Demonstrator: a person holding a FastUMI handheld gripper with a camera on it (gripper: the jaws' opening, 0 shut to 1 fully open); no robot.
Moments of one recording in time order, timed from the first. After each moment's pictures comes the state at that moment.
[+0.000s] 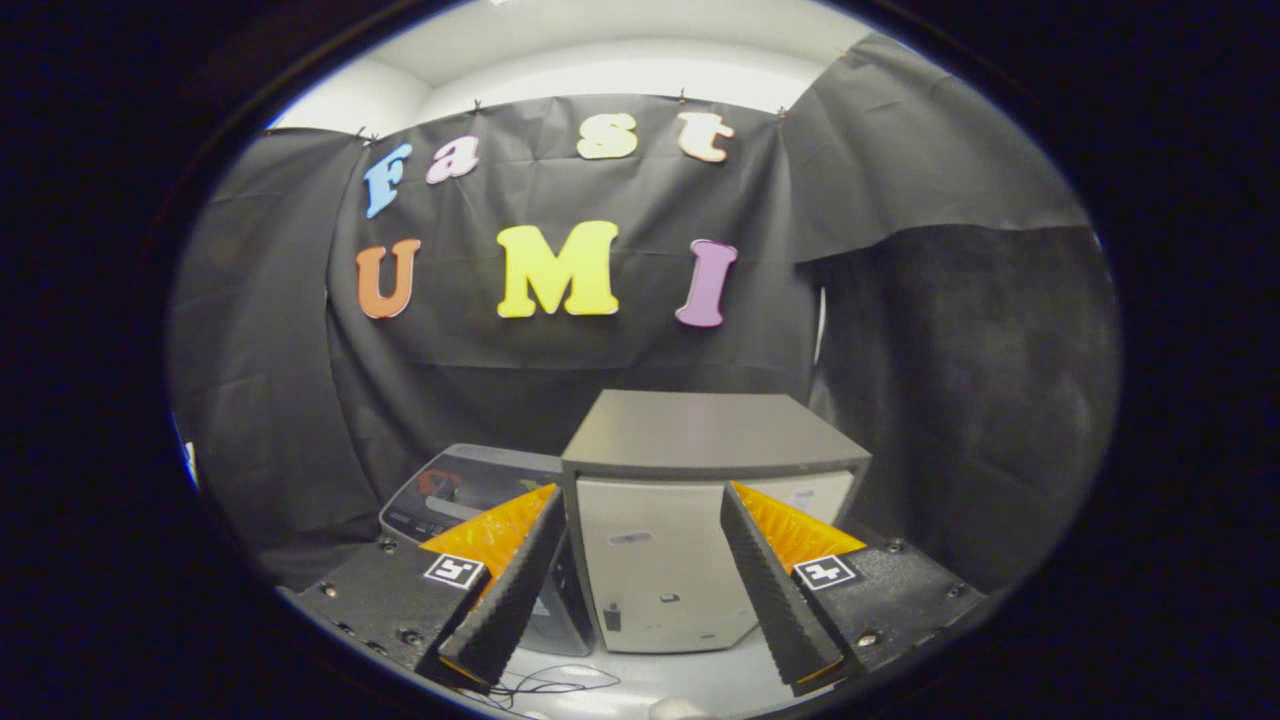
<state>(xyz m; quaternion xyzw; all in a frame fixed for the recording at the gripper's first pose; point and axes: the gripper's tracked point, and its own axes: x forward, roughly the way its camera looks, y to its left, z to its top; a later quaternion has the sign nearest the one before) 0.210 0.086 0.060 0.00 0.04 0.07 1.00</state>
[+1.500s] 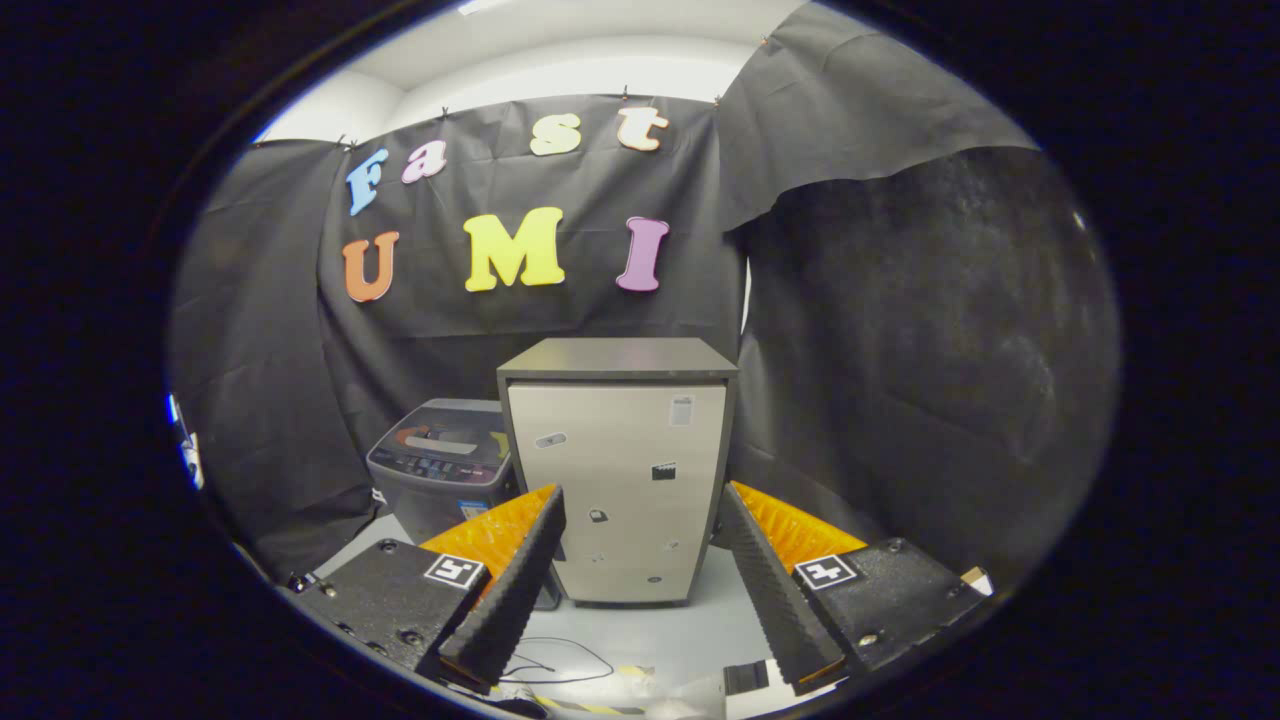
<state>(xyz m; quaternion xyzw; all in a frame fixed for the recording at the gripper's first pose) 0.077 -0.057 -0.003 0.01 0.06 0.04 1.00</state>
